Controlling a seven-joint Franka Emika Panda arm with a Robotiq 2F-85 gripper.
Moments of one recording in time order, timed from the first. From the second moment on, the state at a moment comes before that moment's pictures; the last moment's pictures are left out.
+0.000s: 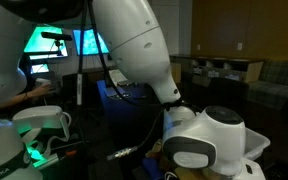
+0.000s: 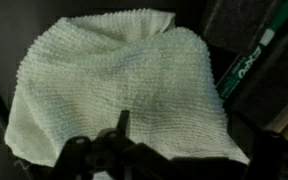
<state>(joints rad) -0.45 0.77 0.01 -1.97 0.14 2.84 -0.54</state>
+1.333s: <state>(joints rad) -0.45 1.01 -0.06 -1.67 0.03 2.84 -0.37</state>
